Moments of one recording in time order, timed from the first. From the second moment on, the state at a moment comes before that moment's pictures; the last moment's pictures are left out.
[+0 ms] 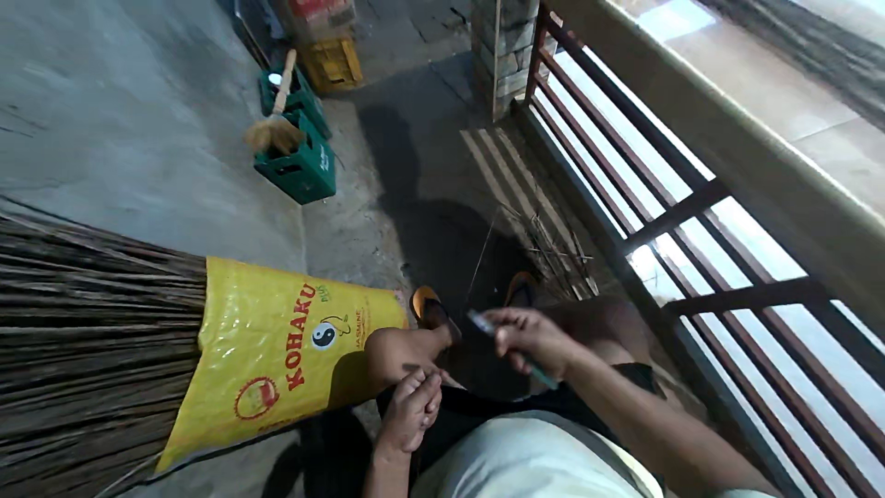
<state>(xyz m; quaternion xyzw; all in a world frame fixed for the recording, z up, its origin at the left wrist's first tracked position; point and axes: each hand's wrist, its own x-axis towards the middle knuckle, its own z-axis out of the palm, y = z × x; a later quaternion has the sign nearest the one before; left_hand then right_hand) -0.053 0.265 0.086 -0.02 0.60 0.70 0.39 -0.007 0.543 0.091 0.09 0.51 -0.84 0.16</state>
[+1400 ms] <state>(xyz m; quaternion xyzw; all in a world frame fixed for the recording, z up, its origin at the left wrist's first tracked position) -0.038 0.271 0.069 -0.02 0.62 0.68 0.38 -0.018 0.500 0.064 0.10 0.47 -0.85 0.18</state>
